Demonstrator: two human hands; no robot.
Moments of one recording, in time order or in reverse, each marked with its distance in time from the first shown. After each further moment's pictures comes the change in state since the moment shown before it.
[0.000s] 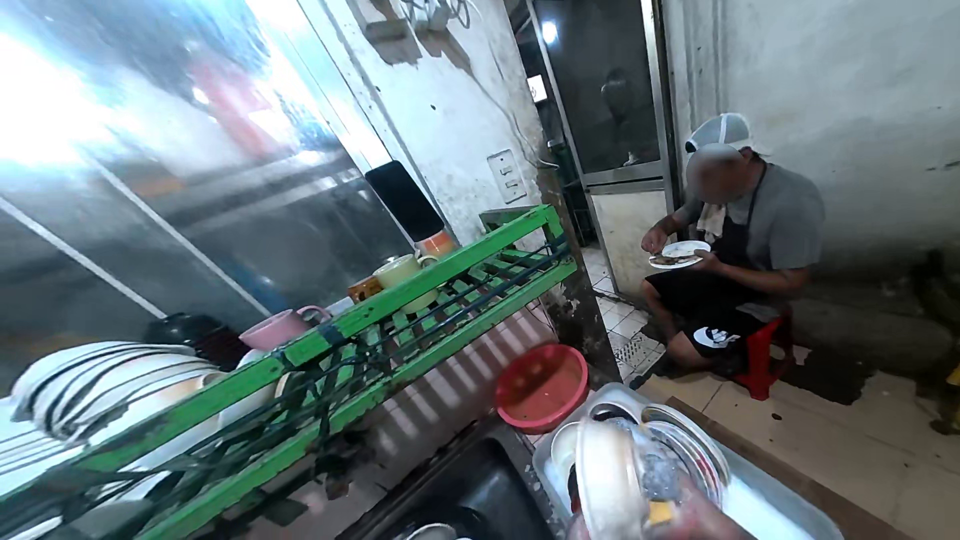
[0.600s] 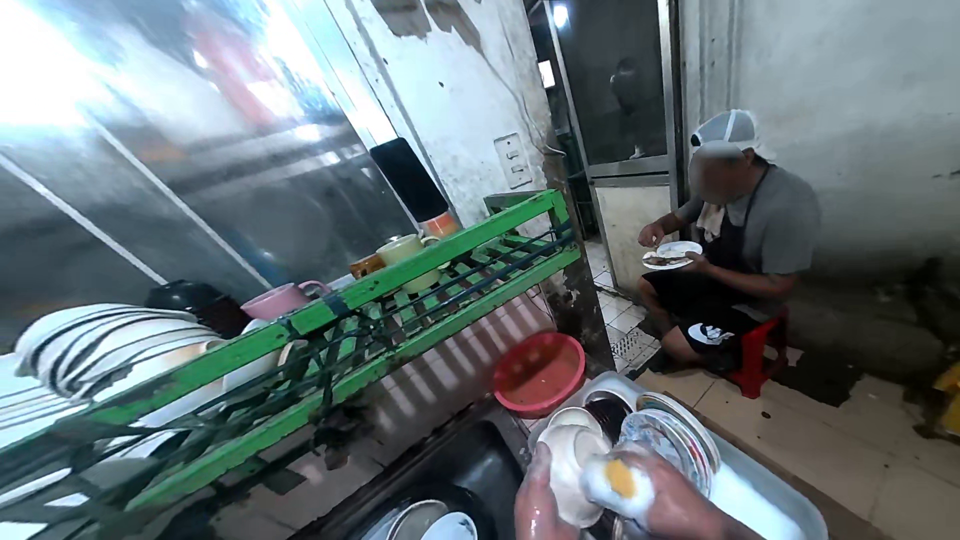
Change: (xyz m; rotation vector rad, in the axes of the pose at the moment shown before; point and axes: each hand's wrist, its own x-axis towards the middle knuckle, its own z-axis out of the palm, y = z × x) left_hand 0.038 0.000 -0.007 -0.319 0.461 -0.086; right_hand -0.006 -0.014 0.017 -1.662 -0.063 -0.330
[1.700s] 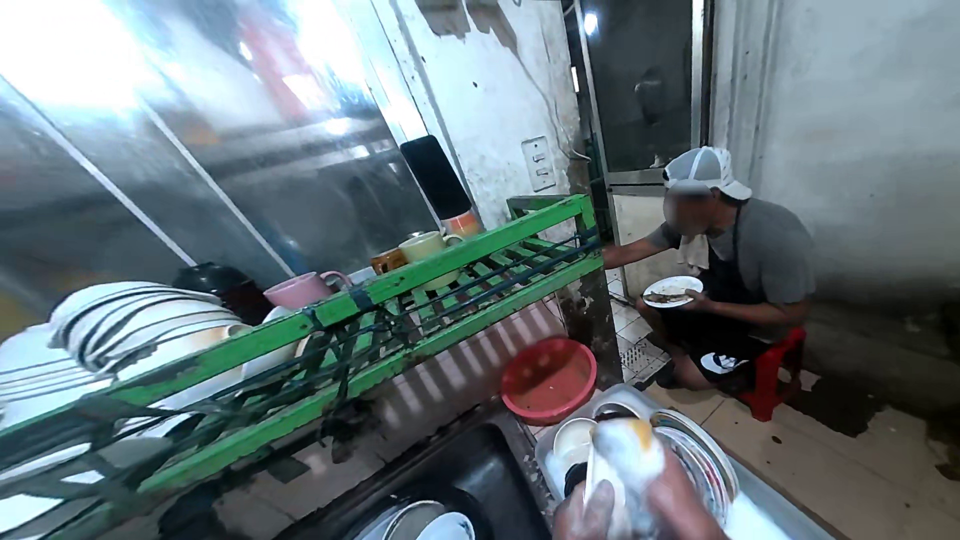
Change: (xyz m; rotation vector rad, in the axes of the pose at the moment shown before) left_hand -0.033 0.008 0.002 0.763 -0.170 0.160; right_hand 0.022 -0.031 0.011 0.341 0.313 0.324
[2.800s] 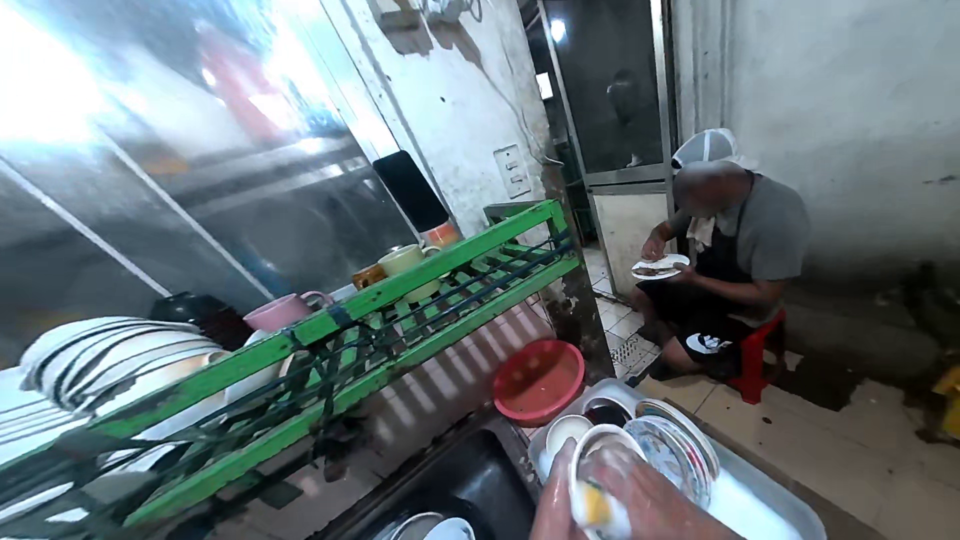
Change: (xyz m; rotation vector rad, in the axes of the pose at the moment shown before) left_hand 0.027 0.004 0.005 -0.661 -0.183 -0.200; right_hand 0.001 0.035 -0.005 -0.496 -0.232 -0.790
